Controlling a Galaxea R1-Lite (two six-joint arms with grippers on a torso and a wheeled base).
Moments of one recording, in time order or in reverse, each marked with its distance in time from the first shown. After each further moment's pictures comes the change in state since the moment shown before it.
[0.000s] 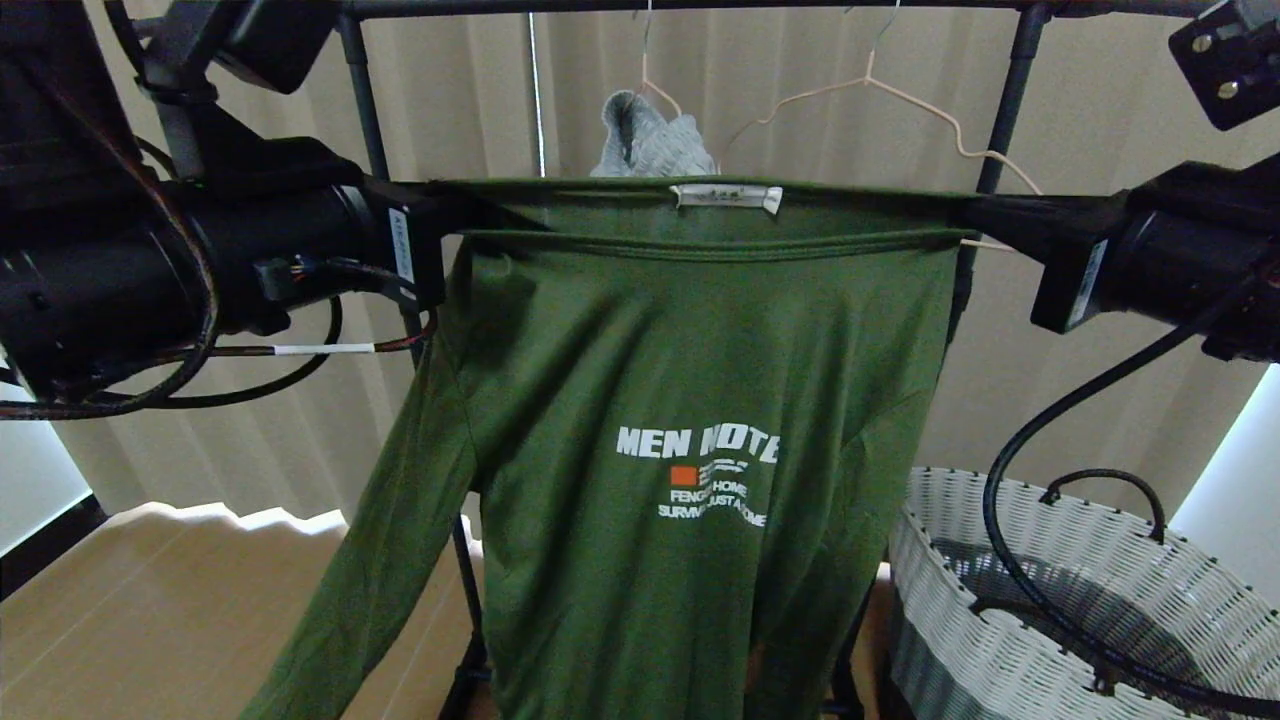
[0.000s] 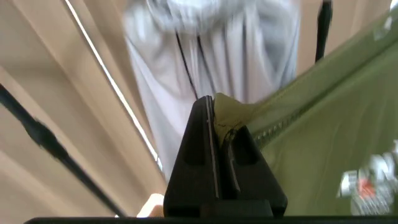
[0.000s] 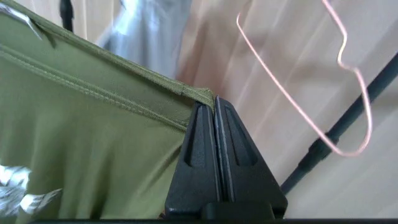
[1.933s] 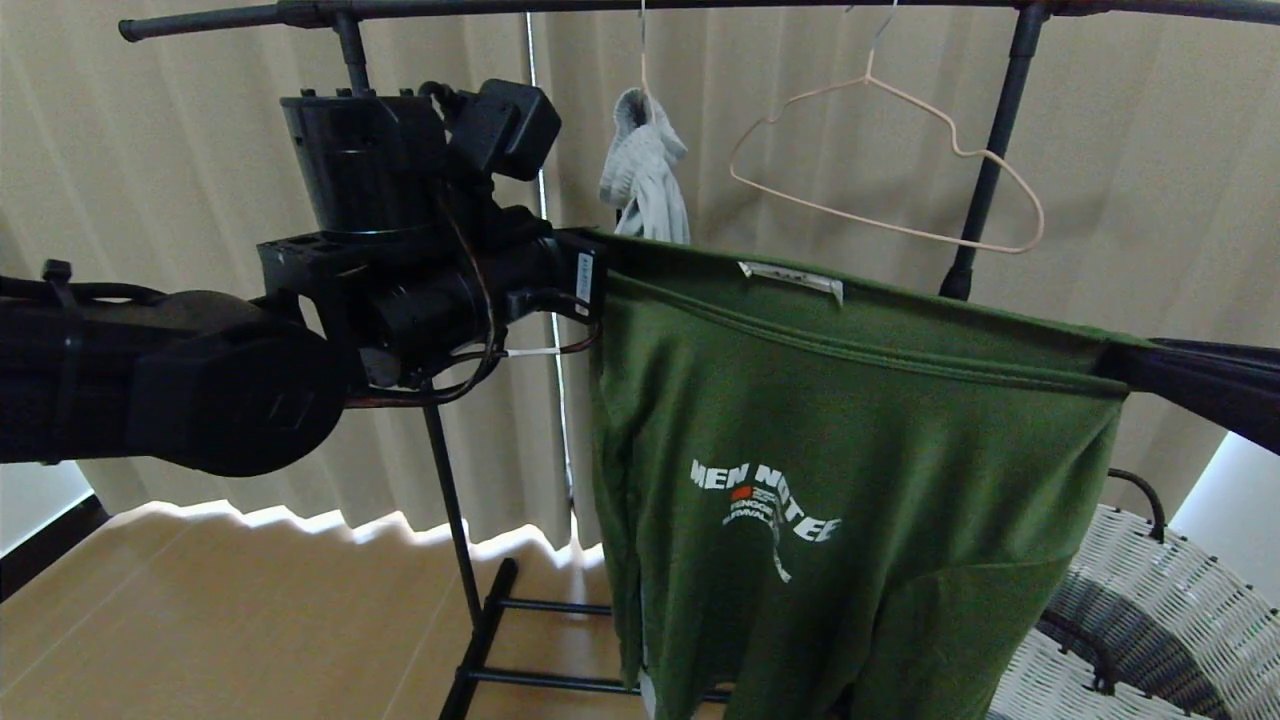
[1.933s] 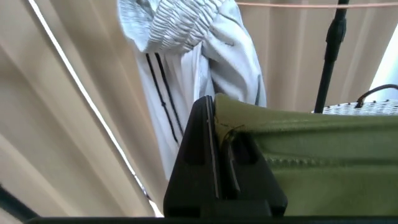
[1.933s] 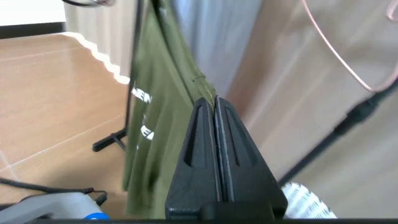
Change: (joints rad) left arm -0.077 0.339 -0.162 -0.176 0.086 -0.033; right arm 0.210 -0.384 0.199 0.274 0.002 -0.013
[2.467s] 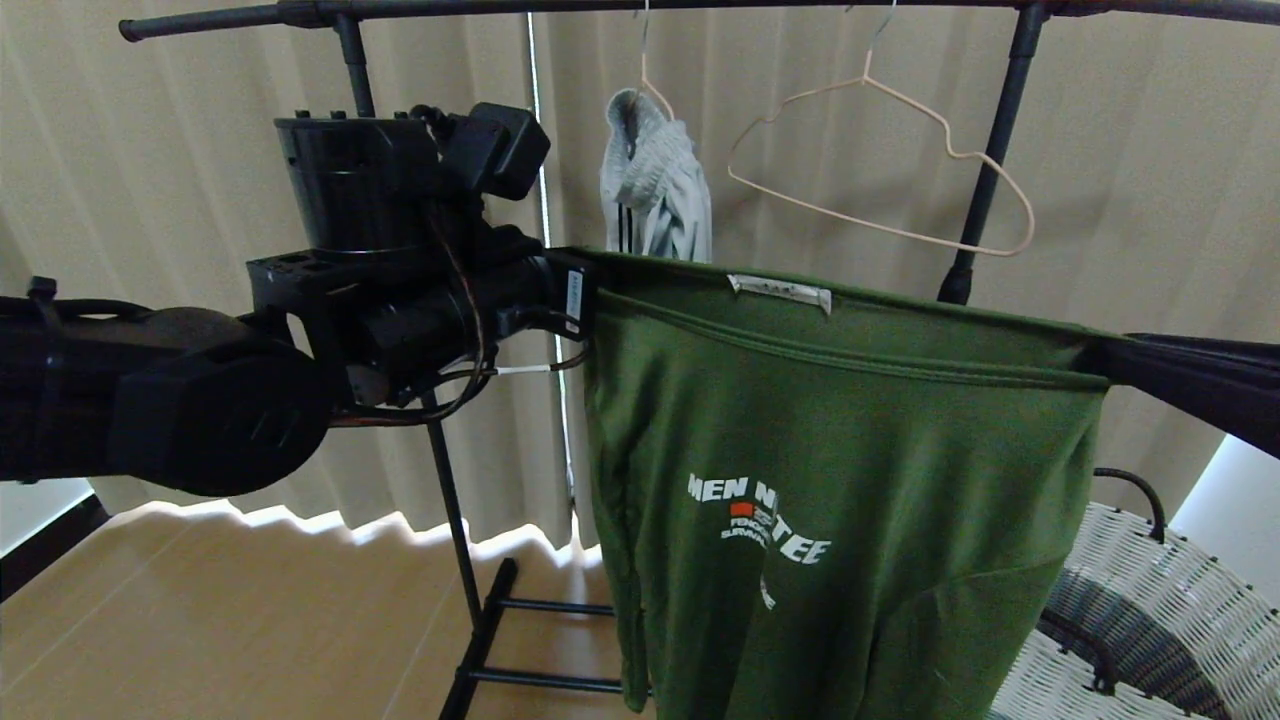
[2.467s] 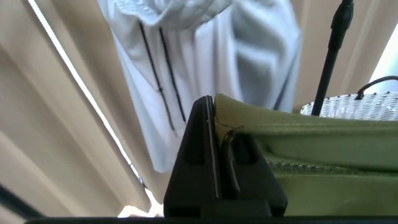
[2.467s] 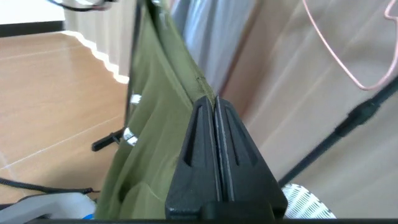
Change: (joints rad) left arm 0.003 -0.030 0.064 0.003 0.009 -0.028; right arm -0.024 0.038 -0.011 -0.015 -0.001 -0.001
